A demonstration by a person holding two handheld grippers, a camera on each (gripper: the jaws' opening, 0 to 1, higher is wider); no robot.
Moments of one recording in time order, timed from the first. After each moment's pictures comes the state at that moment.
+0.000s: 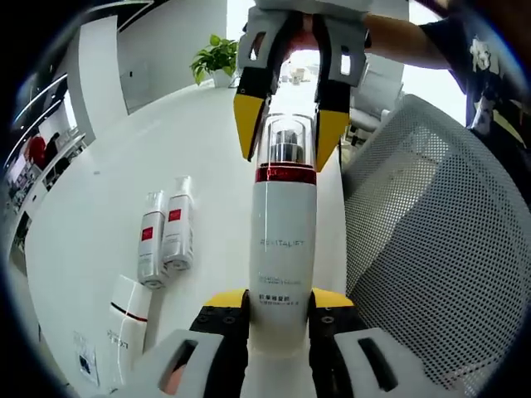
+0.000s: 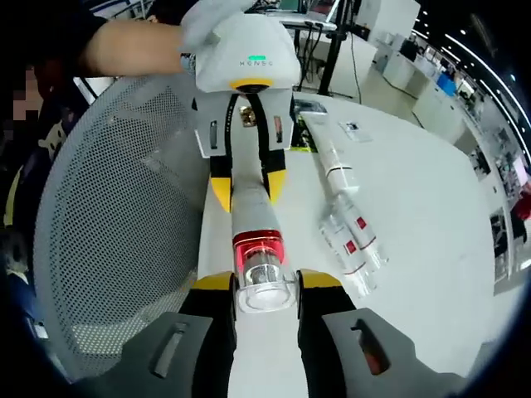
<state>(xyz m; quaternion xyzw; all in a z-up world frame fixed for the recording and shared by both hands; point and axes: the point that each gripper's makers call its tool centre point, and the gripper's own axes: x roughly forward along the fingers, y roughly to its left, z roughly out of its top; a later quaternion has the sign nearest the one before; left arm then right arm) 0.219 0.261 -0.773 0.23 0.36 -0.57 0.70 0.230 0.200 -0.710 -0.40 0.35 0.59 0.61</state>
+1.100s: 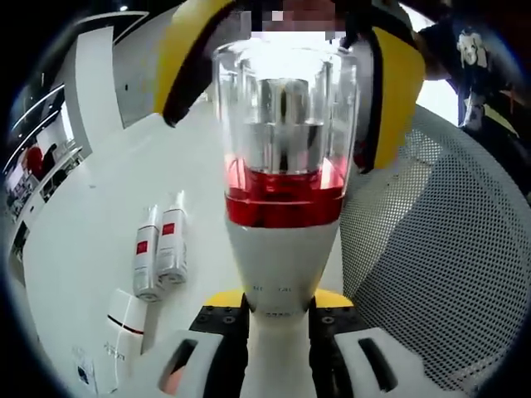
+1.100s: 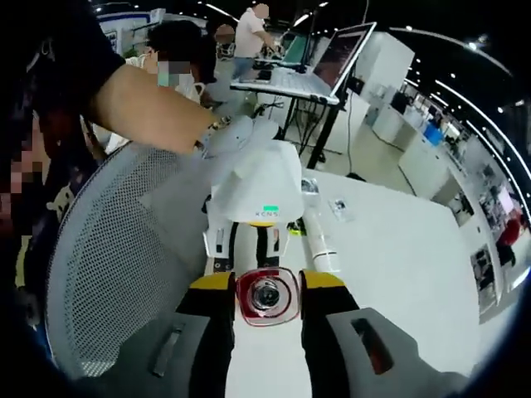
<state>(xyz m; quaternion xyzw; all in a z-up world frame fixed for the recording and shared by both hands) 0.217 0.252 -0.772 0.23 0.33 -0.58 0.71 0.223 0.269 -0.653 -0.33 0.19 0.59 0.71</state>
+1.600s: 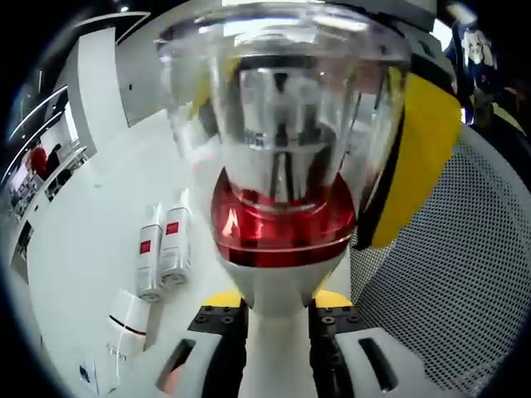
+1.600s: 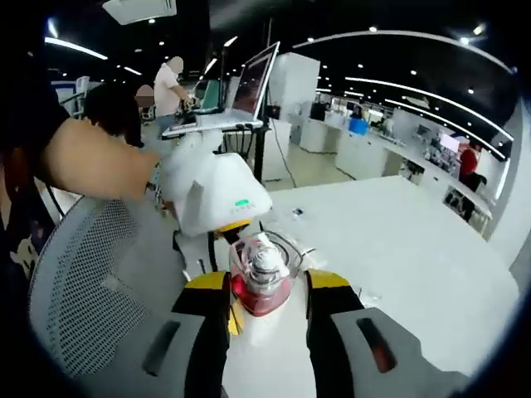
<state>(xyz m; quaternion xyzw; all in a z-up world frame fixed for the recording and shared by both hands) 0.219 0.250 -0.775 0.22 0.34 -0.57 0.71 0.227 0.258 -0.681 -0.19 0.20 0.50 0.82</state>
